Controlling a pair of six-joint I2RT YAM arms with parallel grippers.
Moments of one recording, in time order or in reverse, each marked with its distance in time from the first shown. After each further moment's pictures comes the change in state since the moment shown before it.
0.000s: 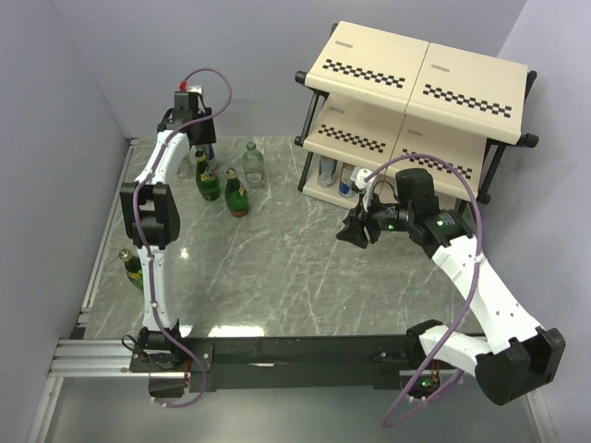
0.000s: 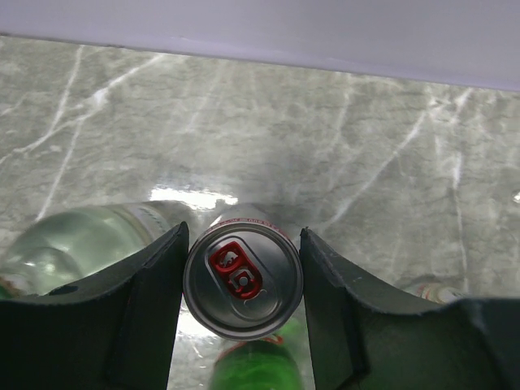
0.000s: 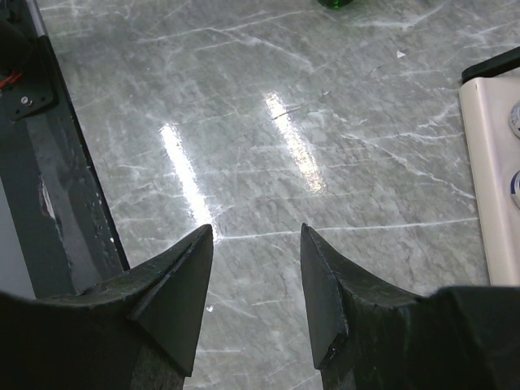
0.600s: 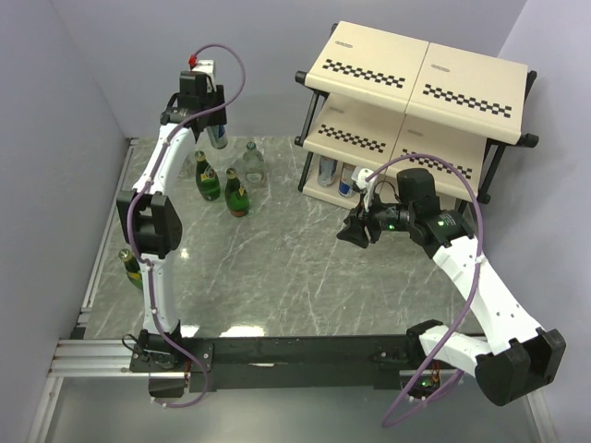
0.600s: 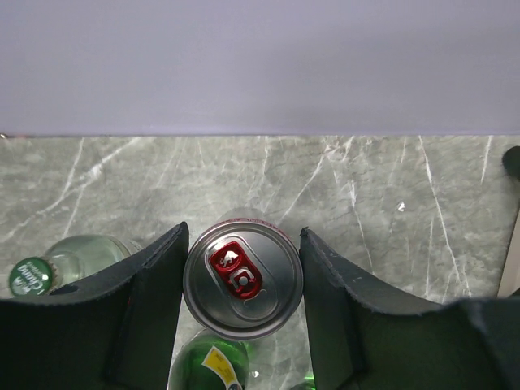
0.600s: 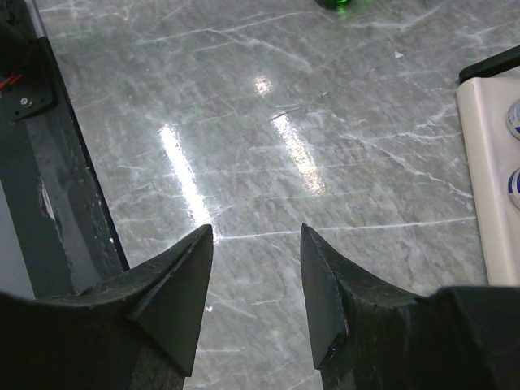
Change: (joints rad) left arm -0.092 -0.137 0.027 0.019 -0.017 0.037; right arm -0.006 -0.004 0.000 -0.001 -0.003 0.000
